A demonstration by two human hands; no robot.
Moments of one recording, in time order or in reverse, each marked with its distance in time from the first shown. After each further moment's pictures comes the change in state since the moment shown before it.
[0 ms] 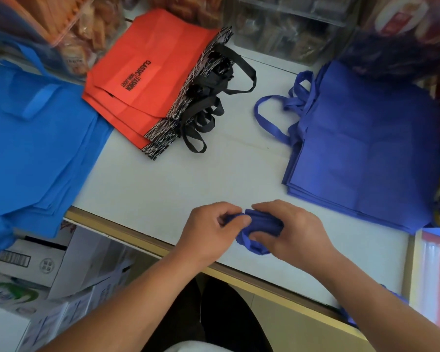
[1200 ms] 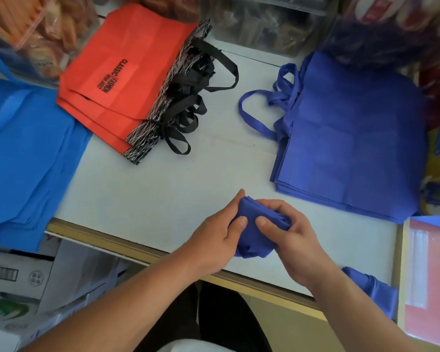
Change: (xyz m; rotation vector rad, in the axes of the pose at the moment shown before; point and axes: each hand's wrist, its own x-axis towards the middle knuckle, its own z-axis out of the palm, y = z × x) left_hand 0.011 0.004 0.018 0.108 -0.337 0.039; right_hand -0.015 -0.005 0.004 1.240 0.067 0.519
